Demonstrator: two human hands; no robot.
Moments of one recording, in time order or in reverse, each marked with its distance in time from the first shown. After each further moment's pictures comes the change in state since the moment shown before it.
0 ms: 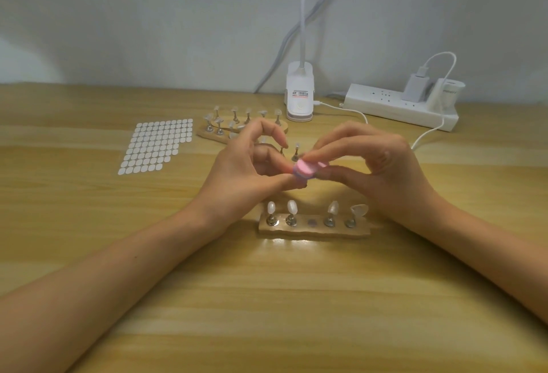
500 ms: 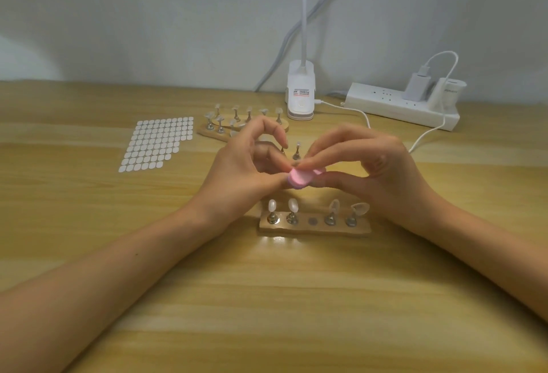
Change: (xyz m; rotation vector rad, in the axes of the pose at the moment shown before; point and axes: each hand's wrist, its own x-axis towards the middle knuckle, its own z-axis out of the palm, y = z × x) left_hand 0.000 0.000 -0.002 0.018 0.003 0.020; right_hand 0.001 -0.002 0.001 0.018 -0.038 -0.006
